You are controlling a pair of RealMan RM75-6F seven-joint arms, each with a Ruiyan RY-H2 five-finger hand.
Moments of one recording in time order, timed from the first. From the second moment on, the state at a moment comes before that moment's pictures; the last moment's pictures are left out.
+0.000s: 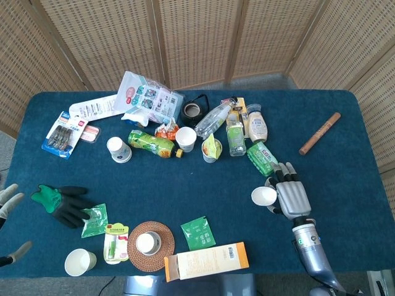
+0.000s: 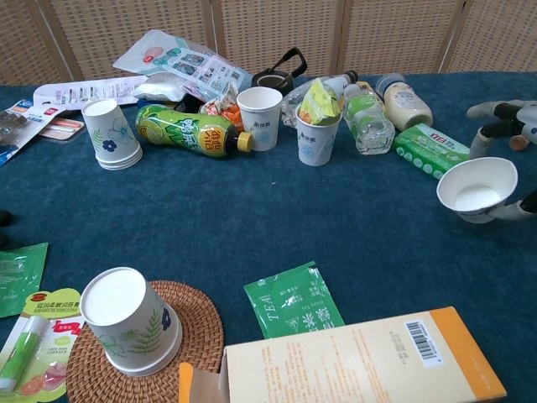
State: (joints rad) left arm 0.04 -0.78 0.12 -1.82 1.86 1.71 -0.22; right arm 0.38 -1.48 0.12 -1.60 -1.27 1.26 -0.44
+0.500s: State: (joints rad) left arm 0.04 -0.78 0.12 -1.82 1.87 1.71 -0.22; right arm 0.40 -1.62 0.15 -1.64 -1.12 1.33 -0.83
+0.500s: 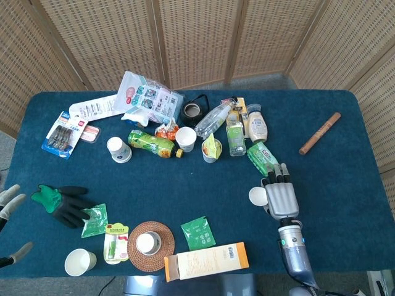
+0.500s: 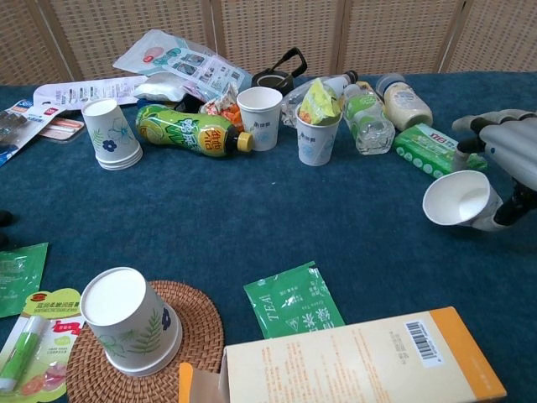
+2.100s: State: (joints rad) left arm 0.03 -0.79 0.13 -1.82 1.87 1.69 -0.20; right arm 0.47 -1.44 0.11 -1.49 -1.17 1.02 -0.29
